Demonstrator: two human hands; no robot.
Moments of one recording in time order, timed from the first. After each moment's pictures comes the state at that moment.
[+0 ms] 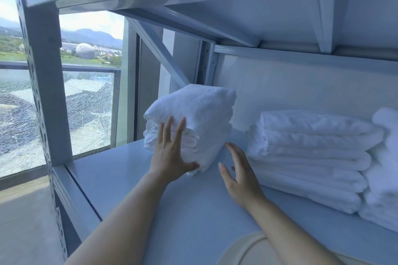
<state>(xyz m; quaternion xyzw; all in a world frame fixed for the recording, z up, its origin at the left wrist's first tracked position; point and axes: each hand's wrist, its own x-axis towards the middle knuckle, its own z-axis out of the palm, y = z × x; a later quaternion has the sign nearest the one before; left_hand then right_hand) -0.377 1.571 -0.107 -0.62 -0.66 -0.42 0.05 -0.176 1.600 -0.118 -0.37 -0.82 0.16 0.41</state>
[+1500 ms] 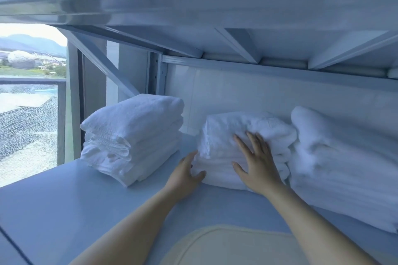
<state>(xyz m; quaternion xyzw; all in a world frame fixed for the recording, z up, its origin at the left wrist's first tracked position) -0.235 1.606 -0.110 -0.67 -0.55 -0.43 -0.25 -0.017 1.626 -0.072 -0.50 -0.79 -0.18 0.30</state>
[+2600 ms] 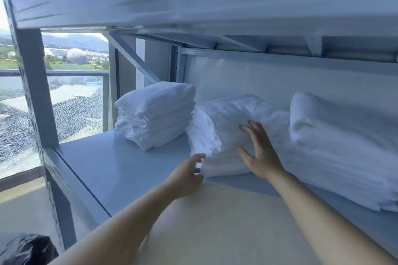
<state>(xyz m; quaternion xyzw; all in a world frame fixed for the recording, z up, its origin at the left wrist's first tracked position) -0.192 1.479 -0.108 -0.65 -0.60 -0.39 -0.26 0.018 1.564 -0.066 -0.40 -0.83 0.04 0.39</state>
